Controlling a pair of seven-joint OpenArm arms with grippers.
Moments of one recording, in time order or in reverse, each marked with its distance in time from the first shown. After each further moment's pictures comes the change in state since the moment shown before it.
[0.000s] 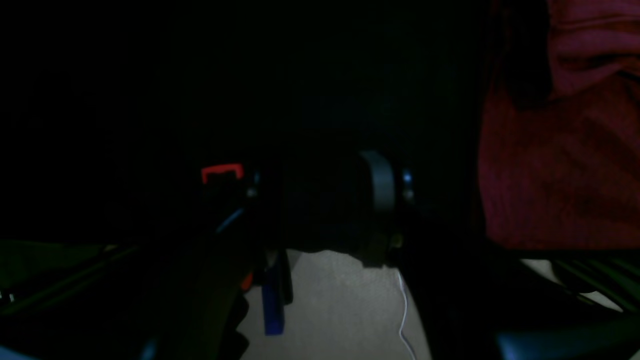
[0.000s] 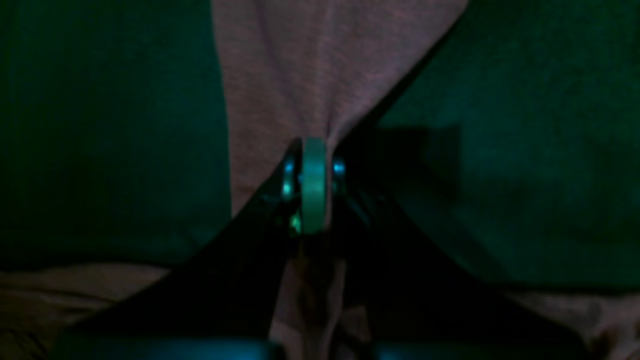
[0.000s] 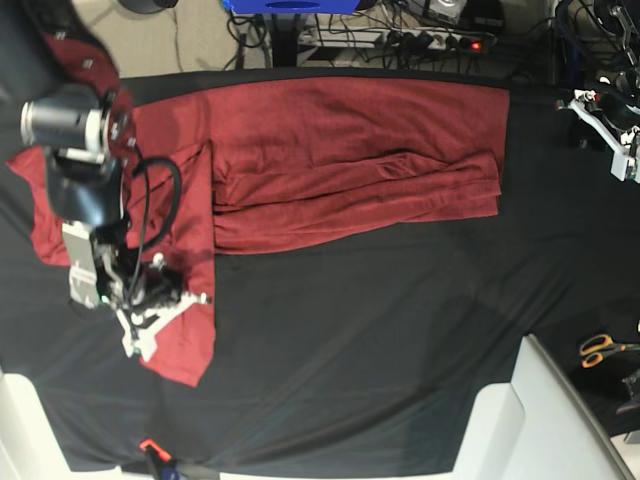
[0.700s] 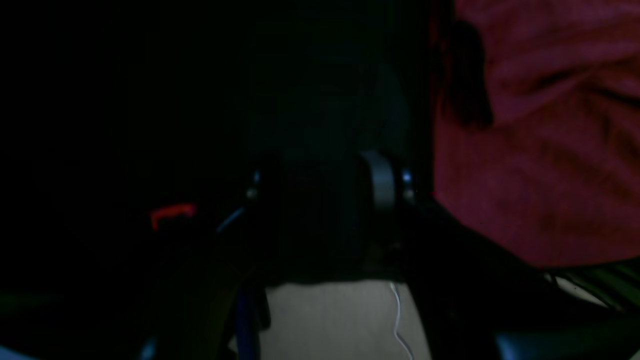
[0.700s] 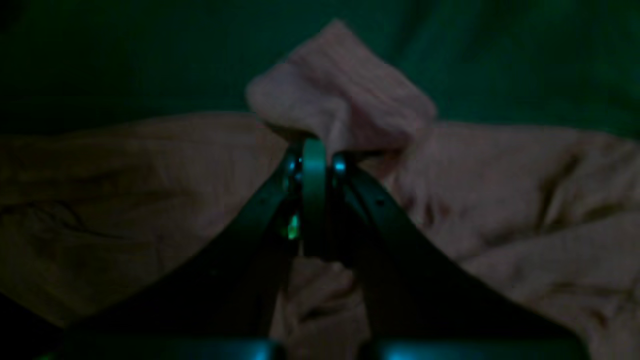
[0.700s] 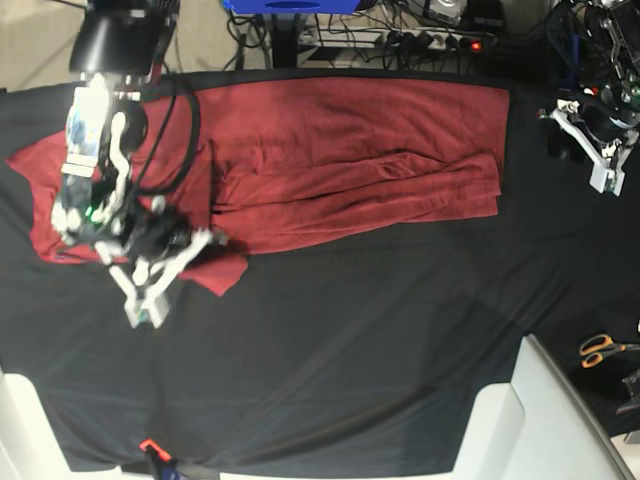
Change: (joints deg) left arm -2.7 0.0 5.3 -1.8 0.3 -0.1 0.3; right arm -28.1 -8.0 -3.5 59.2 -0.5 0.4 -26.2
